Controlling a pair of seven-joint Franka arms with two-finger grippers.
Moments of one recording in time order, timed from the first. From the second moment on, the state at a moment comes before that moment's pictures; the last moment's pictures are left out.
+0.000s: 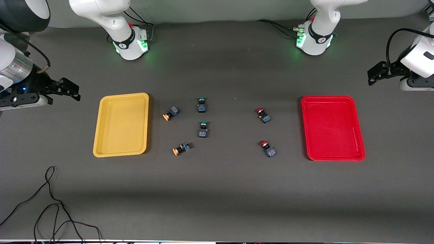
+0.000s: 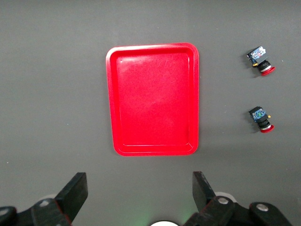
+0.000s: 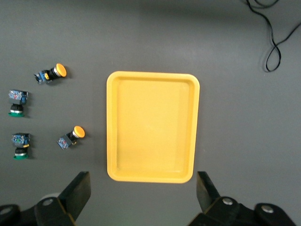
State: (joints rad) left arm 0.07 -0.17 -0.10 -1.82 0.05 1.60 0.02; right arm 0.14 -0.11 -0.10 -1.80 -0.02 1.68 -0.04
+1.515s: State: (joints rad) left arm -0.27 0.03 -0.13 -1.96 0.01 1.88 -0.34; right arm 0.49 0.23 -0.08 -2.00 0.08 2.09 0.70
